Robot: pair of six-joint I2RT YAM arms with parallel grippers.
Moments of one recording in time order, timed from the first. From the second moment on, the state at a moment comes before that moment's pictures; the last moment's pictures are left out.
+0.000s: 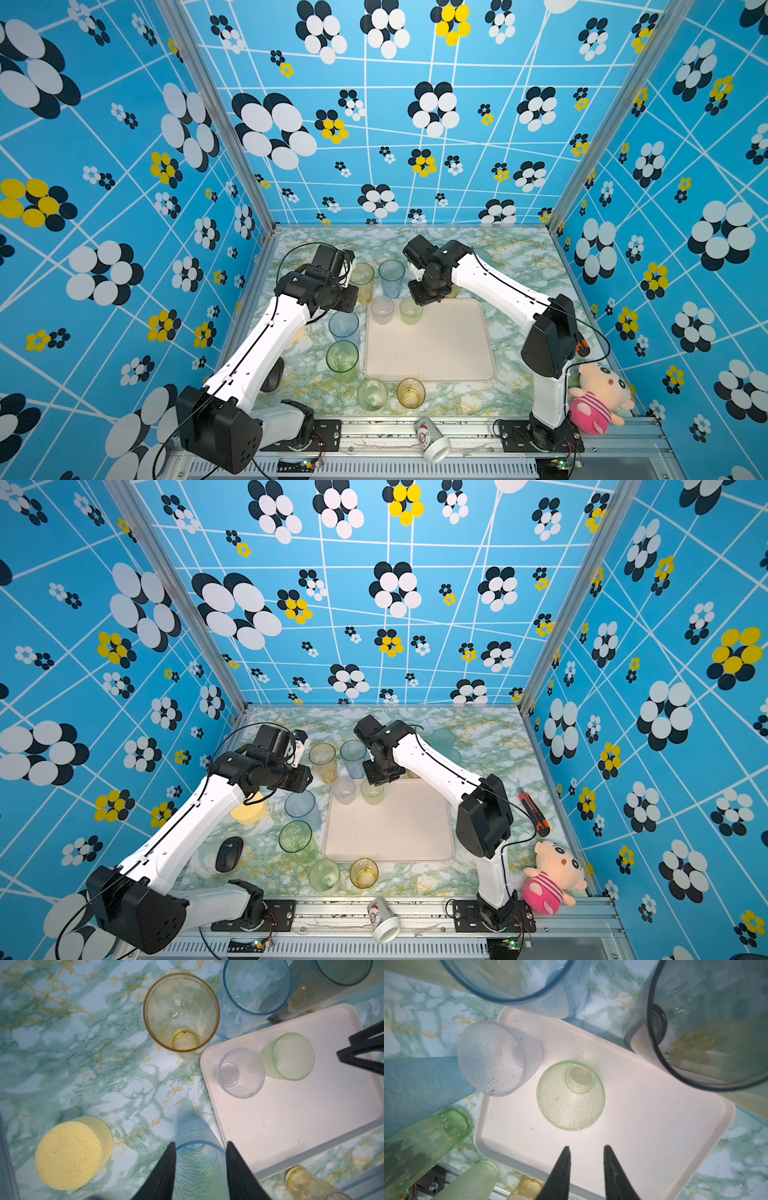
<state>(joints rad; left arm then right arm) -0.36 1.27 1.23 -0.98 0.07 -0.07 0.76 1.91 1.83 -1.20 0.04 0.33</state>
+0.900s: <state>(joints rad) -1.07 1.37 1.17 -1.12 0.14 -0.04 0.76 1.06 1.19 -1.19 0.19 0.58</state>
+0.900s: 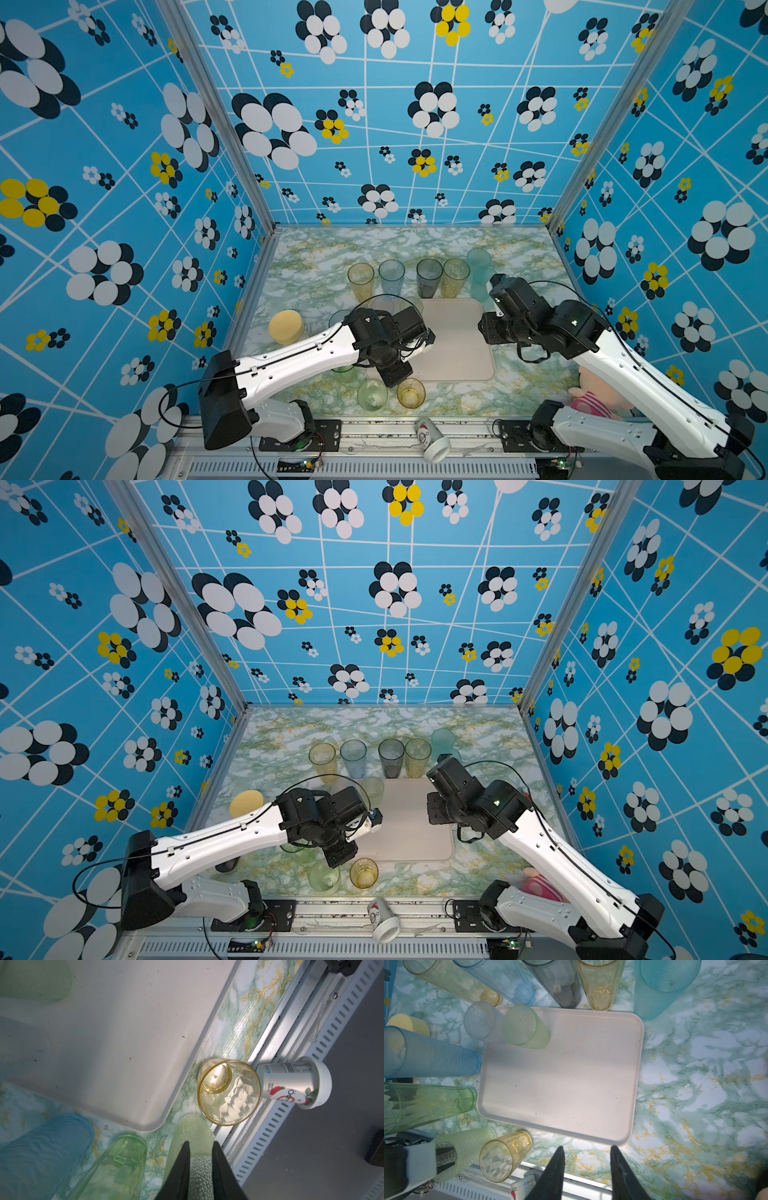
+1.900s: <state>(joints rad) -1.10 1.55 1.16 -1.02 0.16 -0.04 0.74 0.99 1.16 -1.24 0.23 0.61</state>
